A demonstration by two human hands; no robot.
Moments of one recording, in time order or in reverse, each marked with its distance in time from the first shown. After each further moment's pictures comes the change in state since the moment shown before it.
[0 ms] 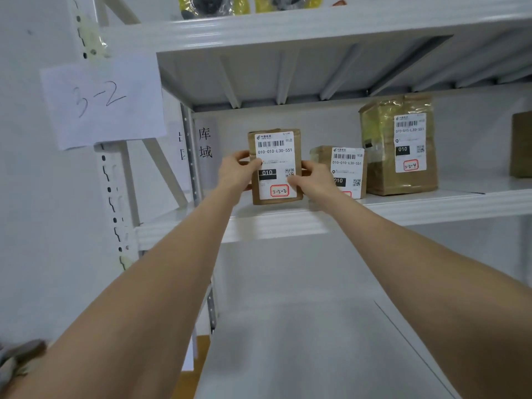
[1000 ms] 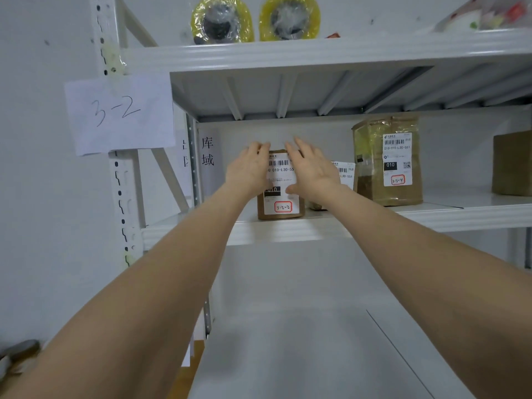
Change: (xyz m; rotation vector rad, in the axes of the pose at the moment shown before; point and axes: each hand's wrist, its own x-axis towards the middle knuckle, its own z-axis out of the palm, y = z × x) left_hand -0.028 0.042 0.009 1.193 -0.041 0.542; right_hand -0.017 -0.050 -0.024 -1.092 0.023 -0.396
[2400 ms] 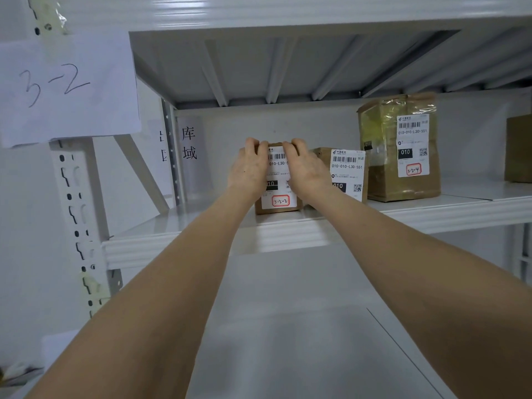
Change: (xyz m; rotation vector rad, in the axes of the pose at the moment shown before) left_hand 0.047 -0.019 0.081 -0.082 0.083 -0.002; right_hand 0.057 0.010 0.077 0.082 0.070 0.100
